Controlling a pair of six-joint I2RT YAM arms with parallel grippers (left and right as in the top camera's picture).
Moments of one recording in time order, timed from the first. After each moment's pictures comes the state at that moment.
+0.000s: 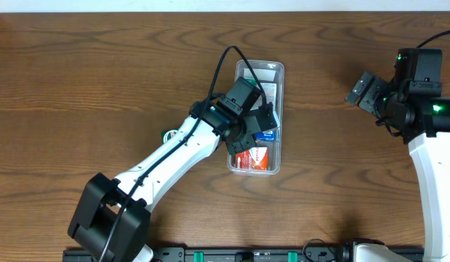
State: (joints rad) left arm -0.66 1.72 1.28 -0.76 0.14 0.56; right arm -0.05 1.36 1.35 -0.99 0.06 0.49
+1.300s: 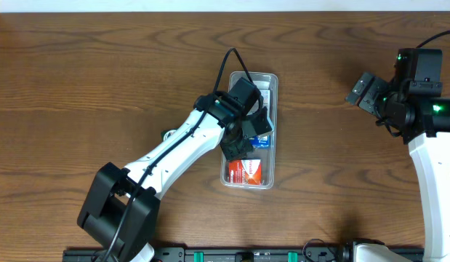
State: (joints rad) left arm -0.66 1.78 1.35 -0.95 0.15 0.51; right arm -0.05 1.36 1.35 -0.99 0.06 0.49
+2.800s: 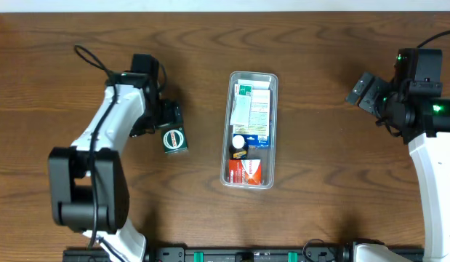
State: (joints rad) left arm -0.09 1.84 1.29 -0.95 0.05 -0.33; right arm -0.05 1.36 1.35 -0.99 0.06 0.49
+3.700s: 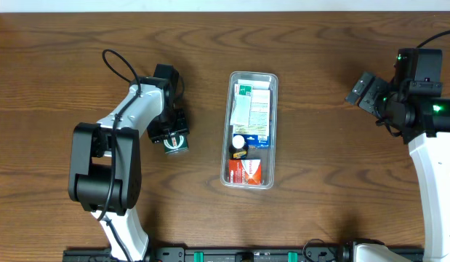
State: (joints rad) left arm -0.16 1.97 1.28 -0.93 0.05 -0.42; right arm -0.05 1.36 1.35 -0.99 0.06 0.49
